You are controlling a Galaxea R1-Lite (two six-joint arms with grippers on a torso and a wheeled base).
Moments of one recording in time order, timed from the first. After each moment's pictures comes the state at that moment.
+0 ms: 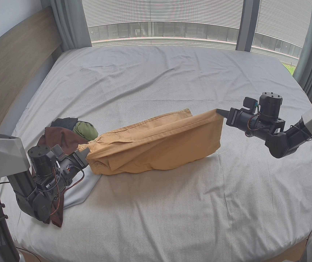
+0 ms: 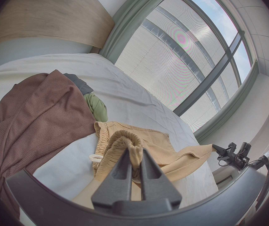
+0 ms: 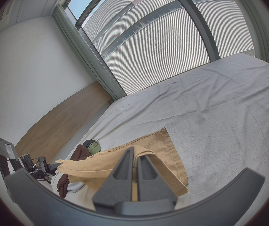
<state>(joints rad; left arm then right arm) -0.16 2.16 -0.45 -1.55 -0.09 -0.62 0.18 2.17 -1.18 -0.87 0.39 0.36</state>
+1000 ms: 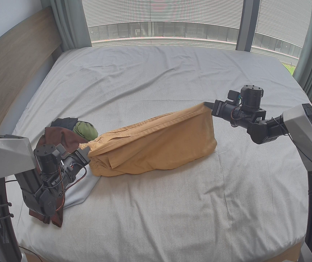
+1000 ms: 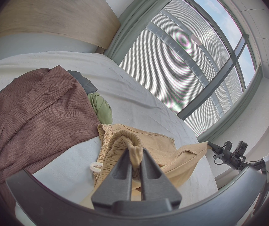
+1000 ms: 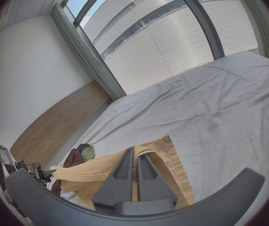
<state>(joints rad) -0.15 2.24 -0.54 -1.55 -0.06 -0.66 0.21 2.41 -1.65 -0.64 0.38 0.36</state>
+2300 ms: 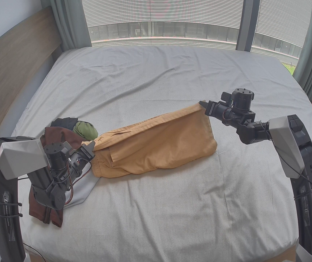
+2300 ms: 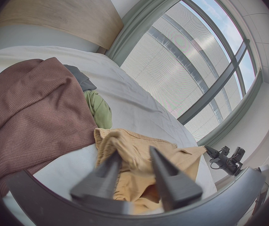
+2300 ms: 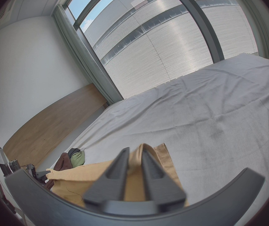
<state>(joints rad) -0.14 2.38 -0.73 -1.55 -0.05 -0.69 0.21 2.62 -1.97 -0.59 0.35 0.36</state>
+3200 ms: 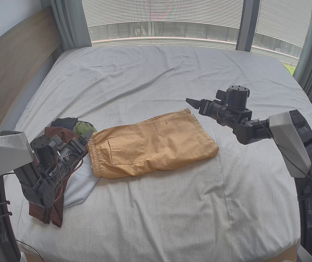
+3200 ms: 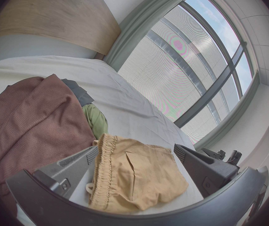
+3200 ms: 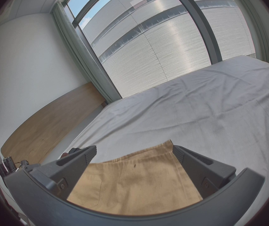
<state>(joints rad) -0.11 2.25 -0.65 -1.53 -0.09 -0.69 0.27 2.53 -1.87 -0.59 0.25 0.35</state>
